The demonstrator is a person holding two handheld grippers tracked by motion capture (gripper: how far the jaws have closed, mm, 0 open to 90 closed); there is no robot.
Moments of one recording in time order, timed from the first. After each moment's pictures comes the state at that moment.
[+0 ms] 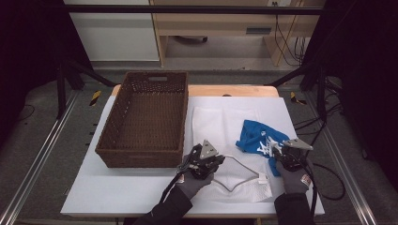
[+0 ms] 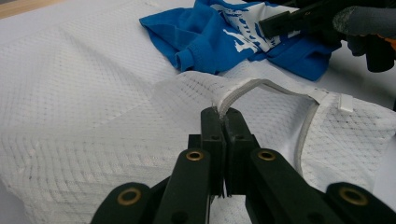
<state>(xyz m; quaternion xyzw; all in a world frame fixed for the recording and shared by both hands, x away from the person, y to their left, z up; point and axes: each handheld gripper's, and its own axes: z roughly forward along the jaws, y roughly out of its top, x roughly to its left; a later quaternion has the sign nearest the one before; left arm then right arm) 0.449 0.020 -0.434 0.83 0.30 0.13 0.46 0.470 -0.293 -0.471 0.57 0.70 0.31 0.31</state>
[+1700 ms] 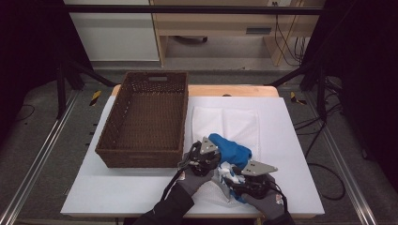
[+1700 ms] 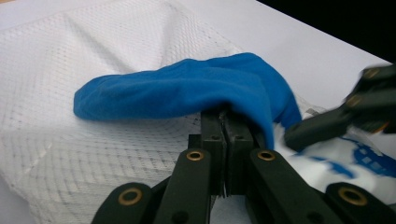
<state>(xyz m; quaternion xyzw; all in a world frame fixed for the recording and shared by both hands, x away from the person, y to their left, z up) 0.461 0.021 -0.436 0.82 0.32 0.11 0.45 0.402 -0.182 -0.463 0.33 0.82 0.45 0.16</state>
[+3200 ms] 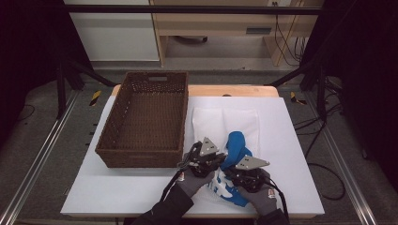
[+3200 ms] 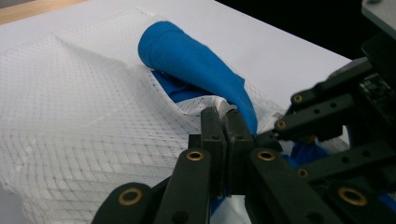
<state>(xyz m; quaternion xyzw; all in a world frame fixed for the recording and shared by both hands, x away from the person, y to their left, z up) 0.450 0.020 -0.423 0.82 0.30 0.11 0.47 0.421 -0.169 -0.470 0.34 0.83 0.41 0.18</state>
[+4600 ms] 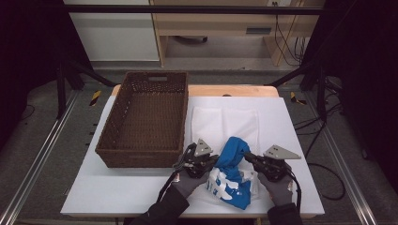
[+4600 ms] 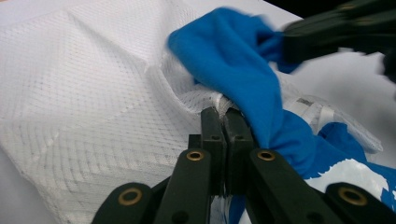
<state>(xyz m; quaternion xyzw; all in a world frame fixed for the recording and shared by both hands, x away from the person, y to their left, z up) 0.455 0.033 -0.435 0.82 0.32 0.11 0.46 0.432 -0.230 -0.448 0.38 0.75 0.50 0.20</state>
